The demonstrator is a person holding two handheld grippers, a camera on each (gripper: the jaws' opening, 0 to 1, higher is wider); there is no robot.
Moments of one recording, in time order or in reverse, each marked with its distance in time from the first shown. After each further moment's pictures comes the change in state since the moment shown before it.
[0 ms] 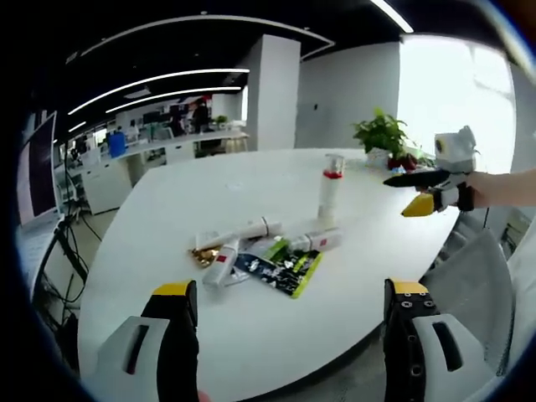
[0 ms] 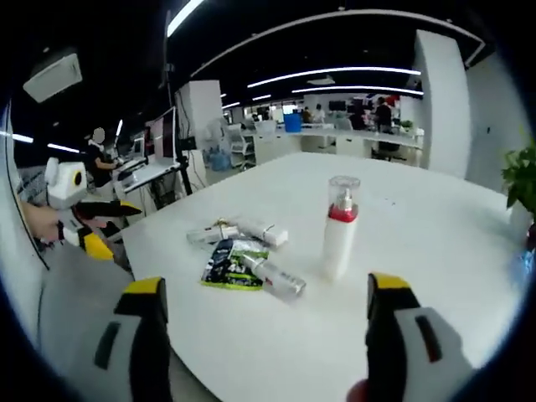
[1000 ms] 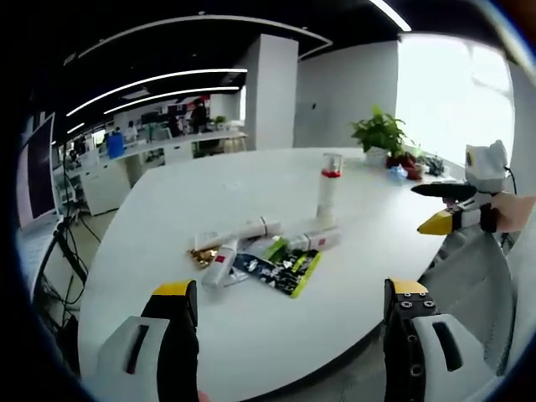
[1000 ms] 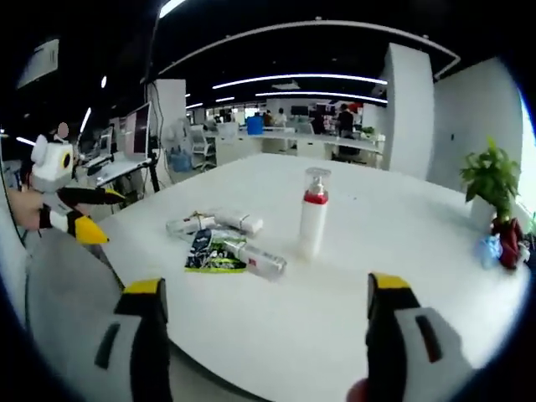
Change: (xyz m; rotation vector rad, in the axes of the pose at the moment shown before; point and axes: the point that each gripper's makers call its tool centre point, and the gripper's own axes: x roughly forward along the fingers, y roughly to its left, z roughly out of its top) left arm 0.002 -0.001 0.000 0.008 0.003 -0.007; right arm -0.027 0.010 -0.021 -0.044 0.012 -0.214
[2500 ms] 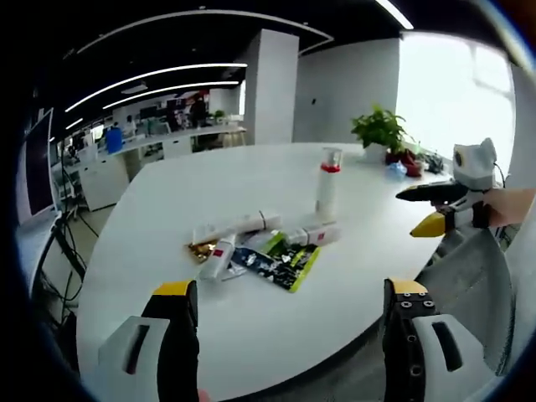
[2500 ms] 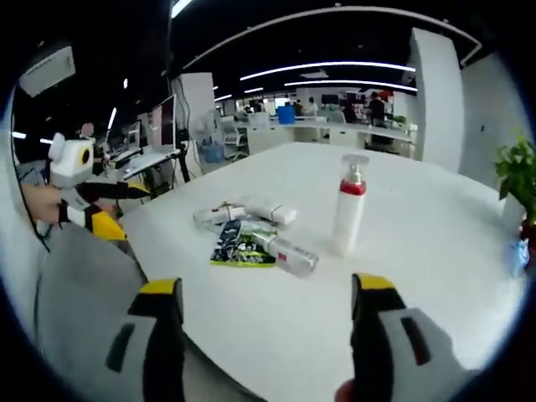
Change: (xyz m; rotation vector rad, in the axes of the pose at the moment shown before) left arm 0.001 0.001 -0.007 -0.009 0.030 -0.002; right arm 0.024 0.023 -0.007 -0.032 0.056 0.225
